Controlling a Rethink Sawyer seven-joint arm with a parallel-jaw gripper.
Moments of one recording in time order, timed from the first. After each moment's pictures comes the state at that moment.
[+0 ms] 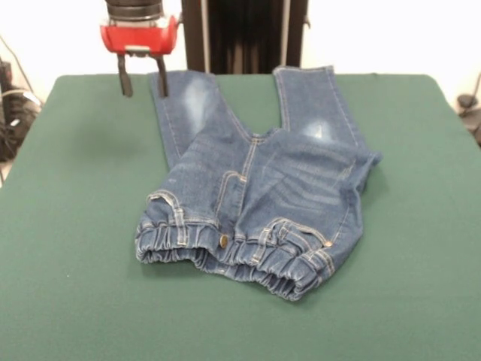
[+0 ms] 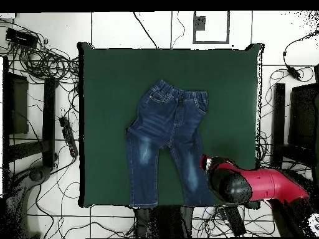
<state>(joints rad) -0.92 -0.74 0.50 1.99 -0.78 0.38 2.00</state>
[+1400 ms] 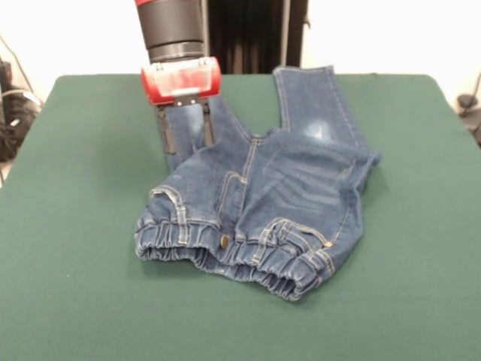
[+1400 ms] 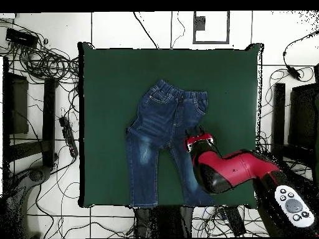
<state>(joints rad) -0.77 -0.62 0.46 1.88 -1.10 -0.07 2.00</state>
